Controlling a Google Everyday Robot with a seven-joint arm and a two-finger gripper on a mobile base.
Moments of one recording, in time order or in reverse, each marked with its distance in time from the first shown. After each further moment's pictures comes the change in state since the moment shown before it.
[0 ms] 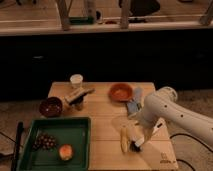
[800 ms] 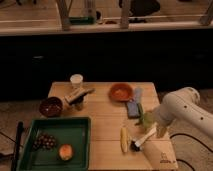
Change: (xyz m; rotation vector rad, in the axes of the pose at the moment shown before) arm 0.060 0.022 -0.033 0.070 0.042 0.204
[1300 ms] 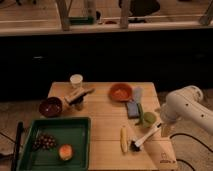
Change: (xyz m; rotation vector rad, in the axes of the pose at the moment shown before) arm 0.066 0.011 0.013 -0.022 0.112 0.313
